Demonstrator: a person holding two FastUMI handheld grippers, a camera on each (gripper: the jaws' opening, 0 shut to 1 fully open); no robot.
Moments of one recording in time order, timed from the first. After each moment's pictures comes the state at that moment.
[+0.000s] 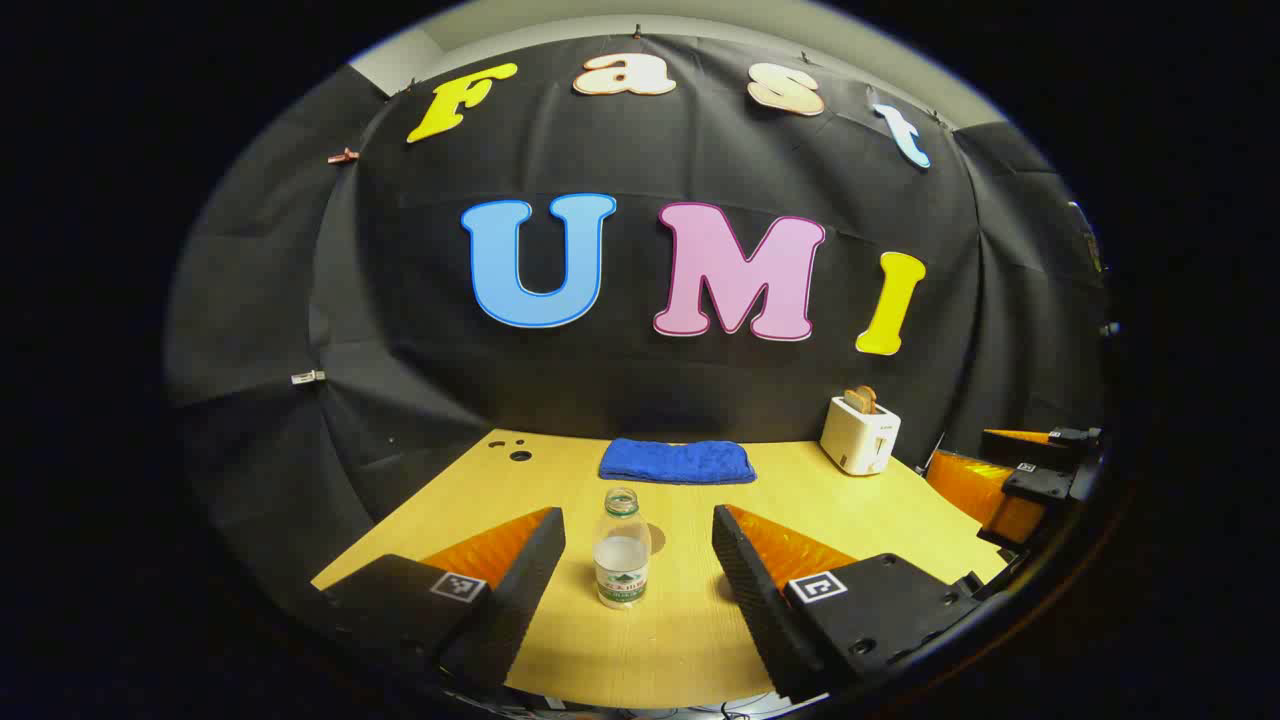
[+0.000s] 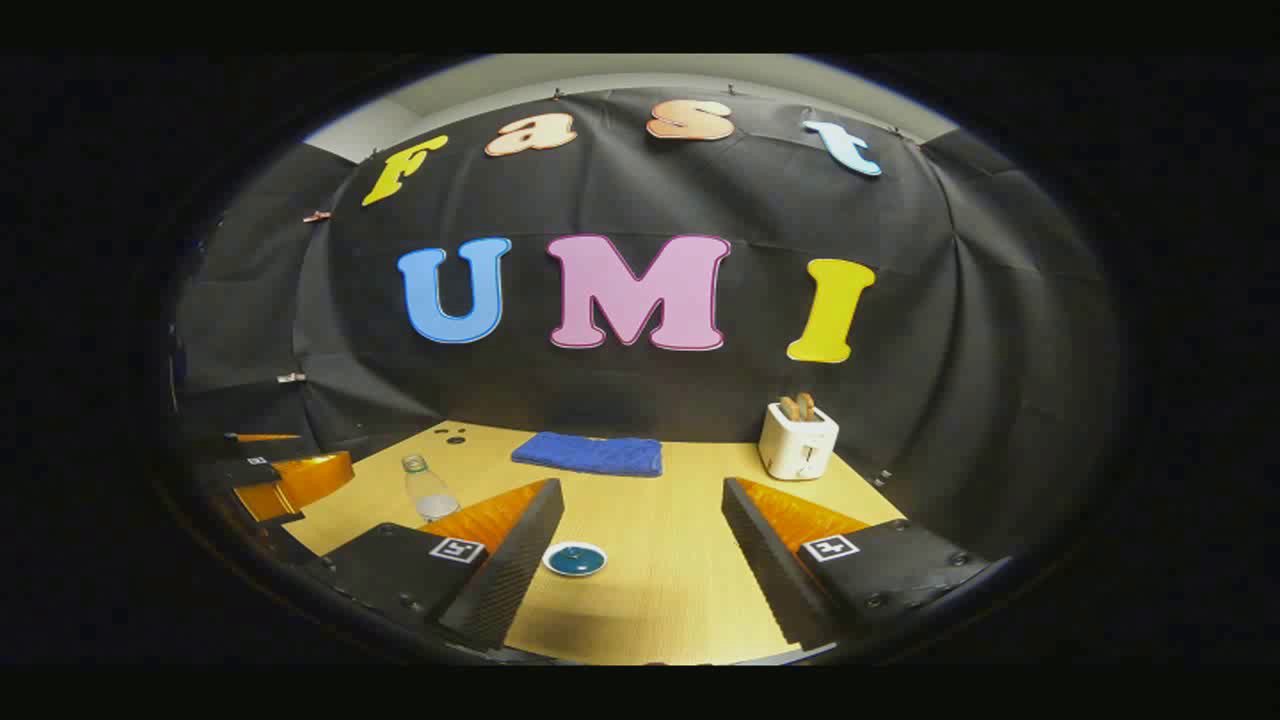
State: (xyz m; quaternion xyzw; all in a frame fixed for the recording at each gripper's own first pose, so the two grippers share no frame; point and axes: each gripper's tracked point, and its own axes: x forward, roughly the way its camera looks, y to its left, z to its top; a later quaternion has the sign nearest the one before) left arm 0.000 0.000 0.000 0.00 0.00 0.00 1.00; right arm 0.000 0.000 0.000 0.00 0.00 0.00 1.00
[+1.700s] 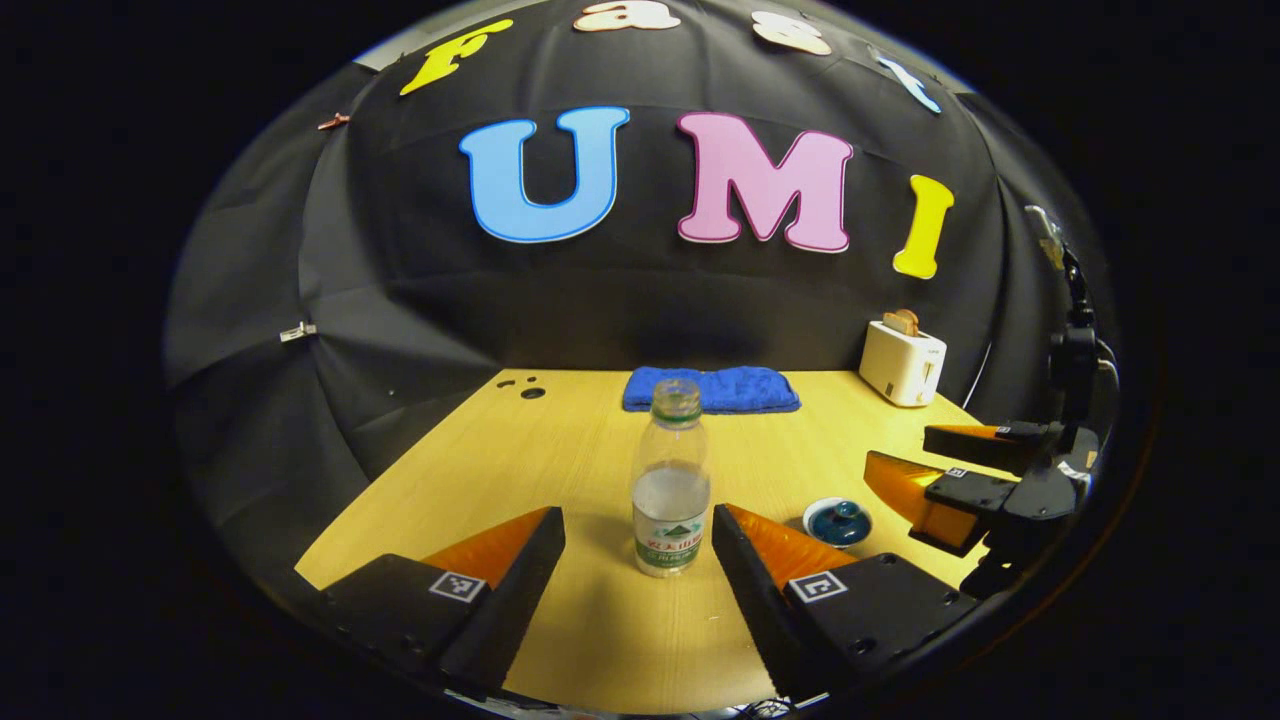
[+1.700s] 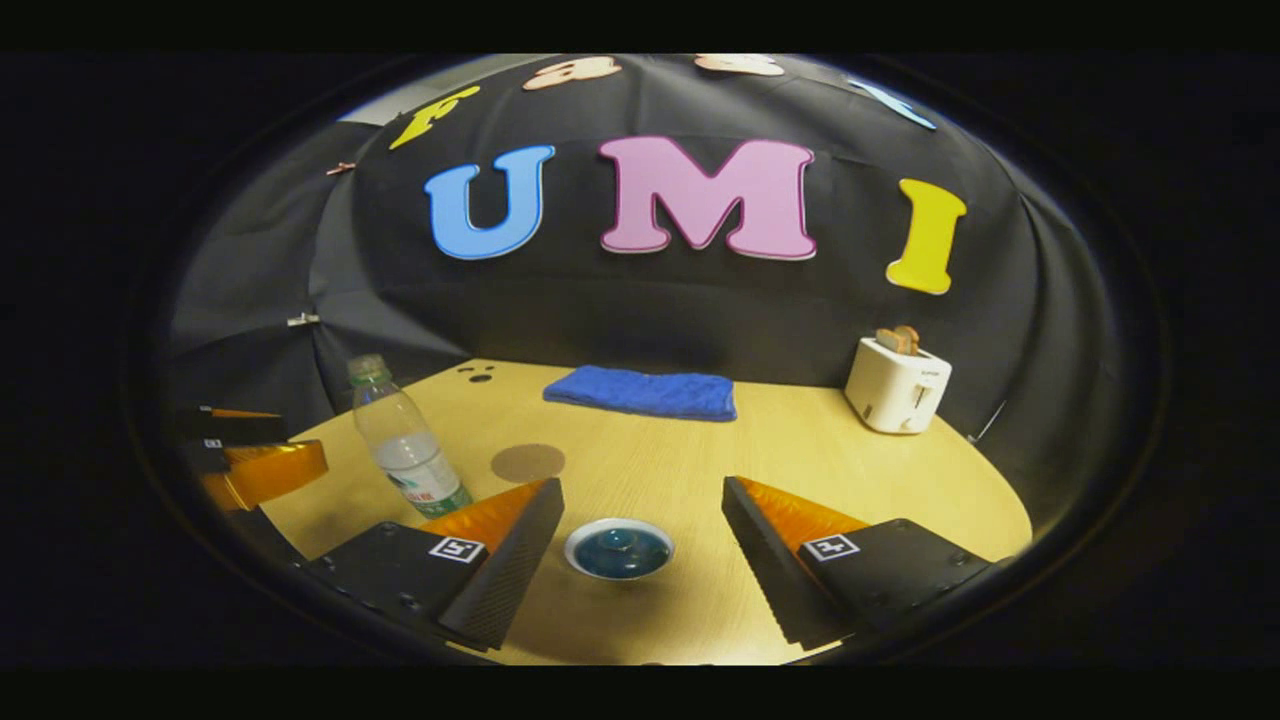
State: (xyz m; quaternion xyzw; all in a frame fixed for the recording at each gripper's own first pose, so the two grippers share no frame) left arm 0.073 0.049 -0.112 0.02 0.08 0.03 1.00; right arm 0.127 0.066 -0.156 -0.02 0.10 0.07 0.99
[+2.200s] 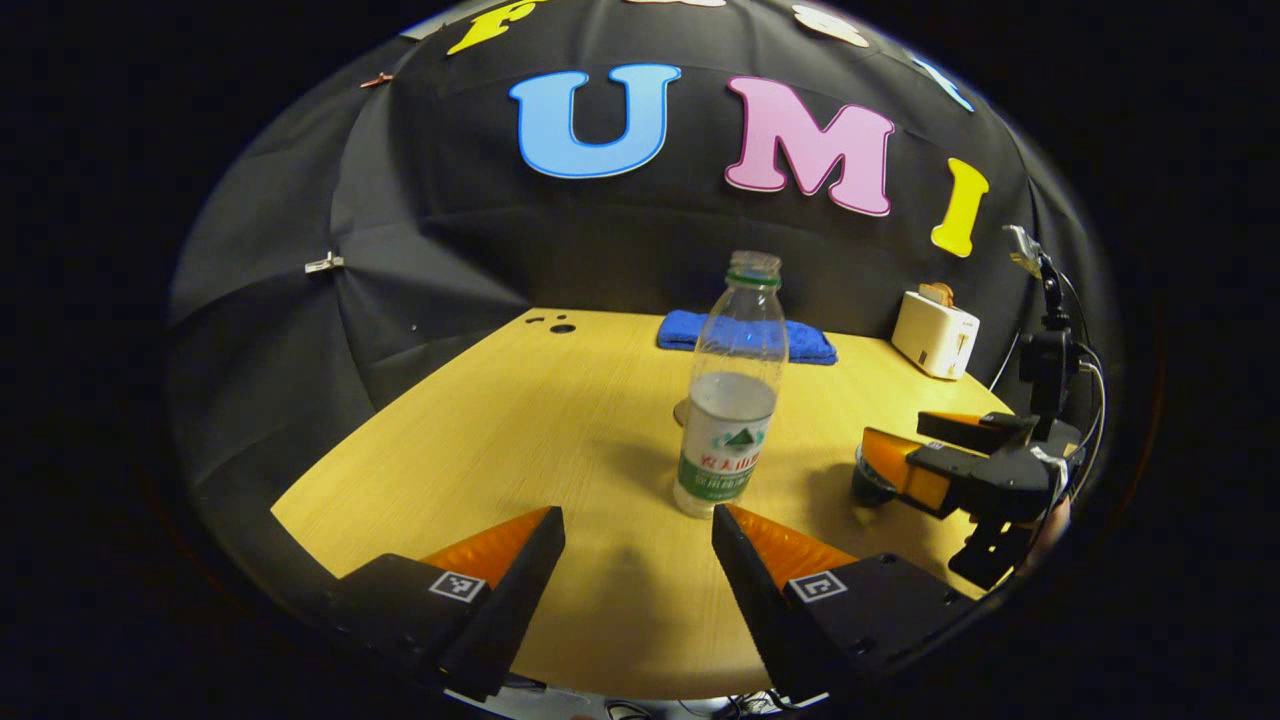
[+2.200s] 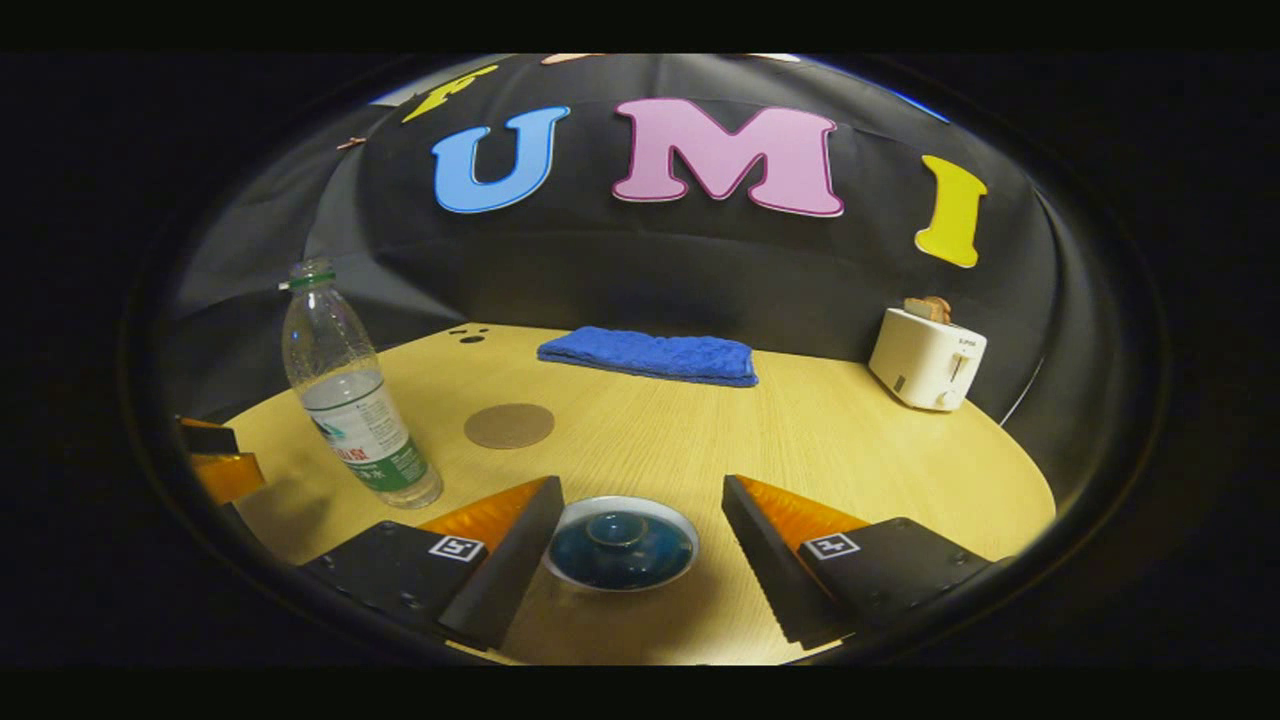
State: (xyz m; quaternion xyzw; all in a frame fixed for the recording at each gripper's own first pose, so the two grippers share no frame) left arm 0.059 0.084 -0.194 -0.02 0.13 0.06 0.99; right arm 0.168 0.075 -0.216 -0.04 0.12 0.08 0.99
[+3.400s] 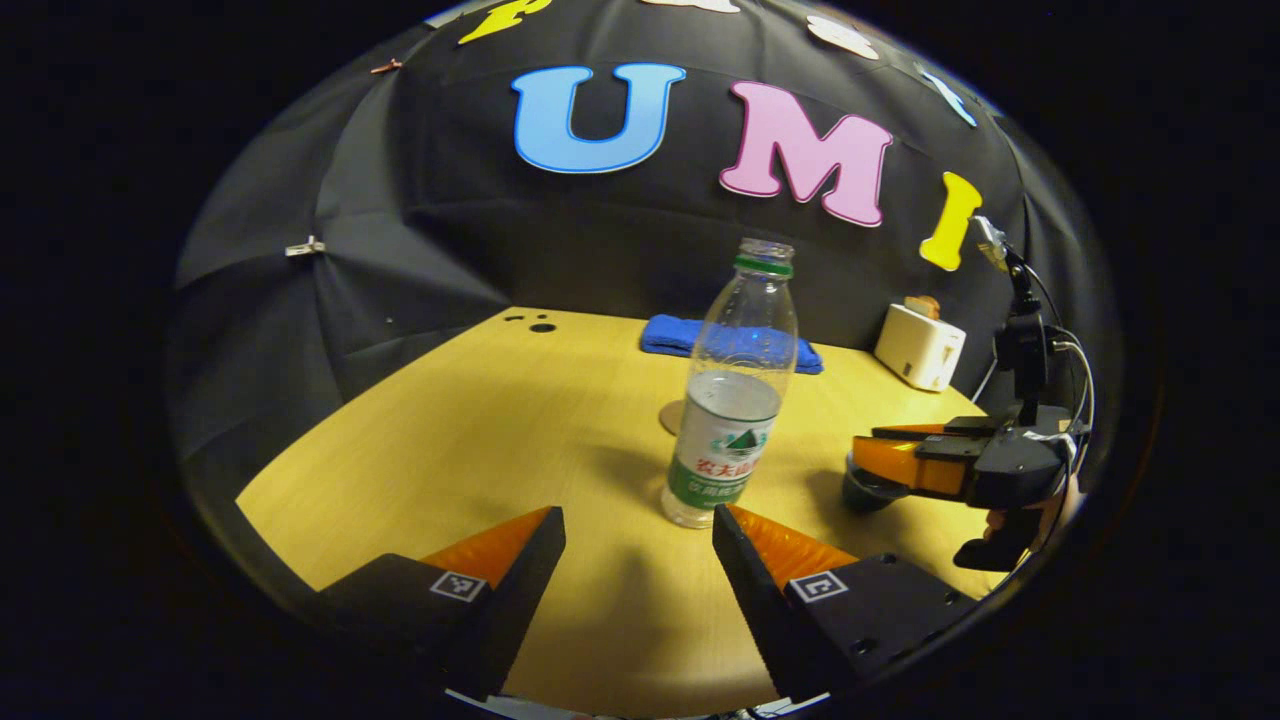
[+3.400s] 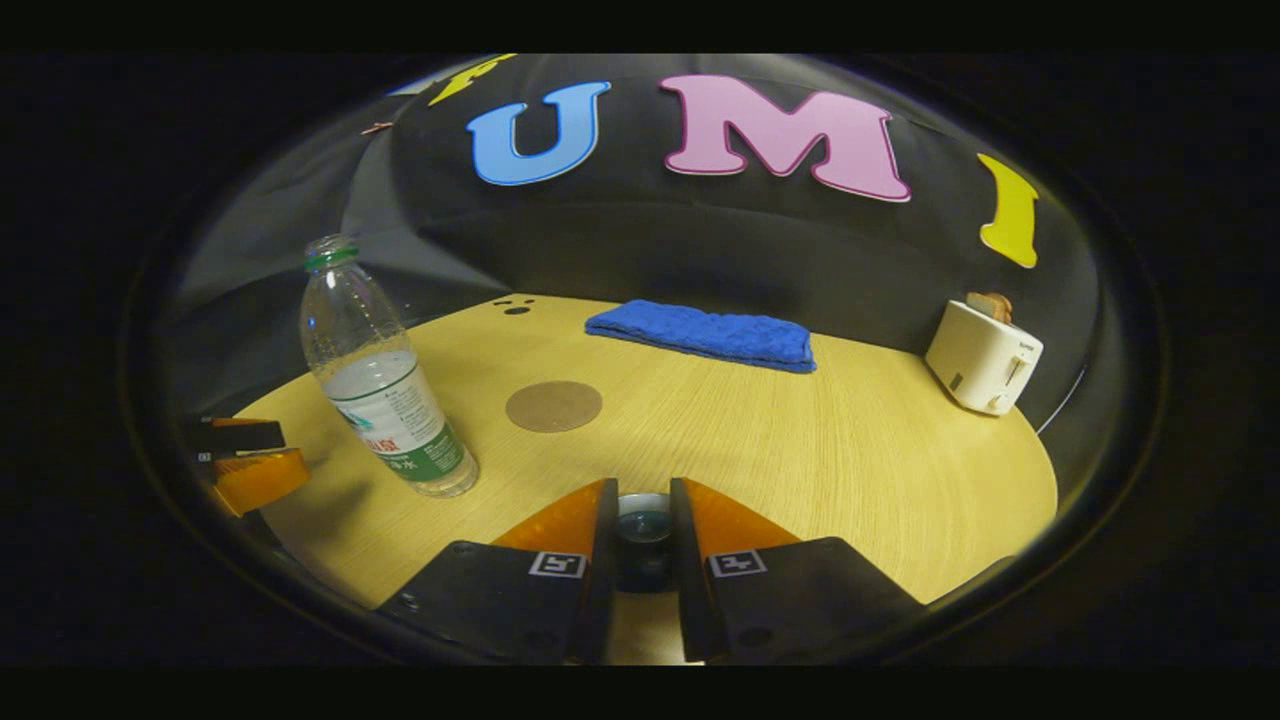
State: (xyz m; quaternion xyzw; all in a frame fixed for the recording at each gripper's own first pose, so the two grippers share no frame) left arm 0.089 0.064 -0.188 -0.05 0.10 0.00 0.99; right arm 0.168 0.105 -0.216 -0.06 0.16 0.15 0.97
